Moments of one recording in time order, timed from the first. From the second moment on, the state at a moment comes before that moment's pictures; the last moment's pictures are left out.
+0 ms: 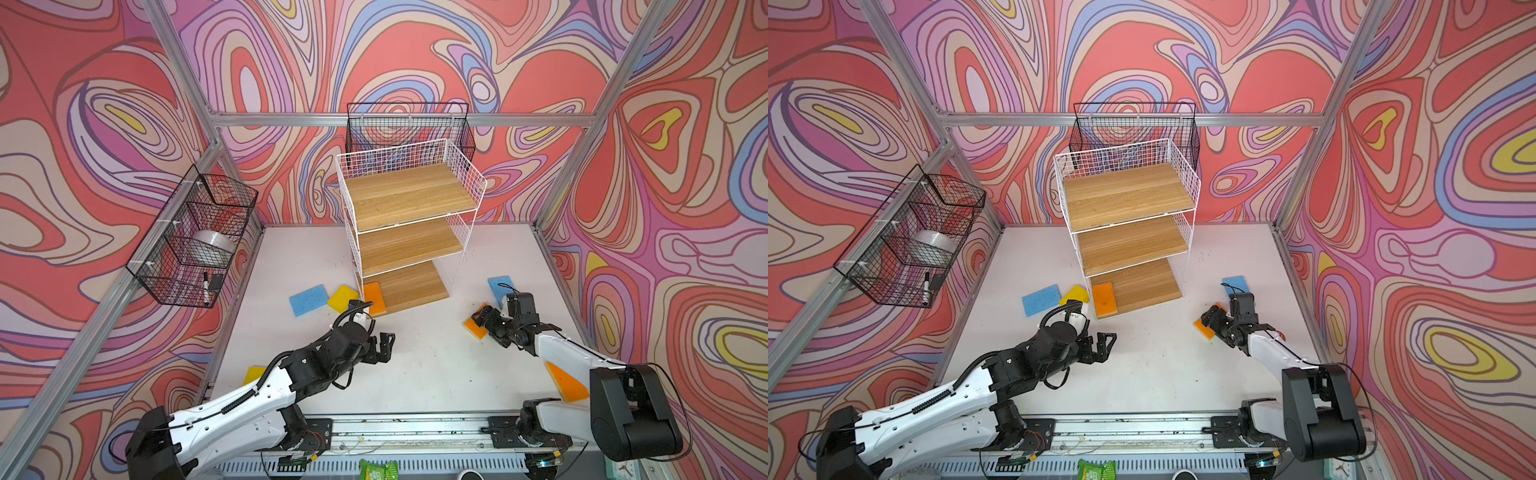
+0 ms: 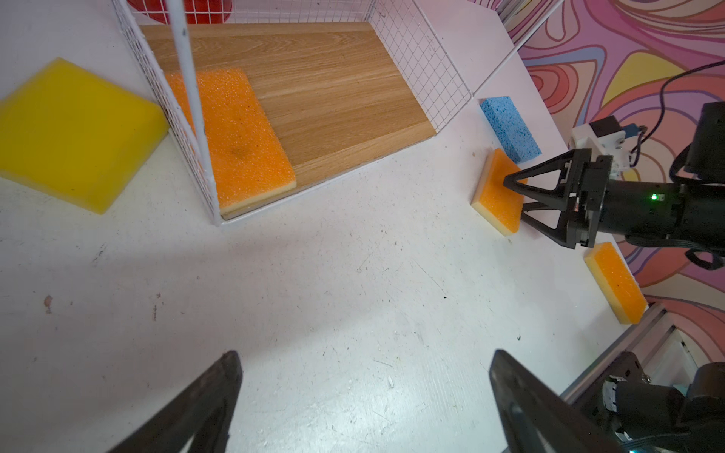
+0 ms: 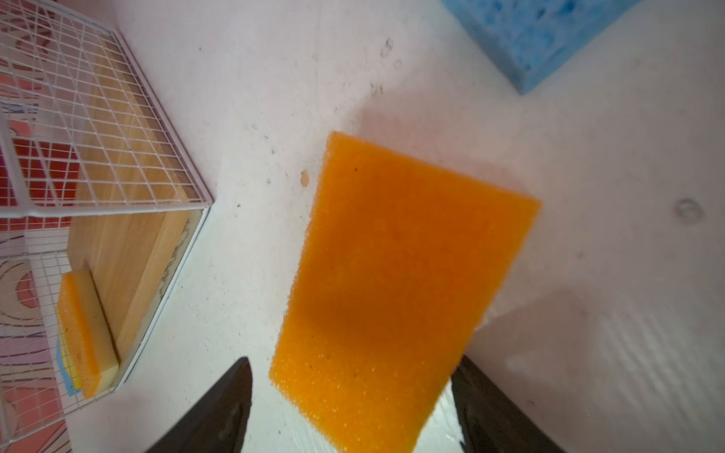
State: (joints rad) left arm -0.93 0.88 0.56 -0.31 -0.22 -0.73; right arm 0.09 1.28 0.51 -0.18 -0.19 0.74
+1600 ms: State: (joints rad) left arm -0.86 0.73 0.48 -0.42 -0.20 -0.71; right arm 0.27 1.44 0.75 -0.34 0.07 0.59
